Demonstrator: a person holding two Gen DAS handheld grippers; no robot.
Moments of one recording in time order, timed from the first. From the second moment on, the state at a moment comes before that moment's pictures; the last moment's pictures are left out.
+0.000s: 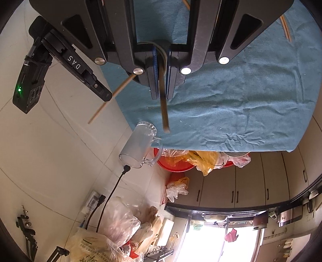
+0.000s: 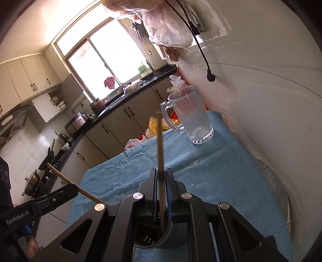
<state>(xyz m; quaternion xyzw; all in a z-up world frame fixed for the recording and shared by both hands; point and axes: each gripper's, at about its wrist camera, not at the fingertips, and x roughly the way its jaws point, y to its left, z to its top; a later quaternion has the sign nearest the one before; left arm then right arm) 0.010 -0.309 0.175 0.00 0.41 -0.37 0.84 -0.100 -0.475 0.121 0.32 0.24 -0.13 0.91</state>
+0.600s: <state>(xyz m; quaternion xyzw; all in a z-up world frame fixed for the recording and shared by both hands) -0.038 -0.229 0.203 -0.01 0.37 -0.36 0.86 -0.165 -0.438 0.151 0.30 0.21 -0.13 0.92</state>
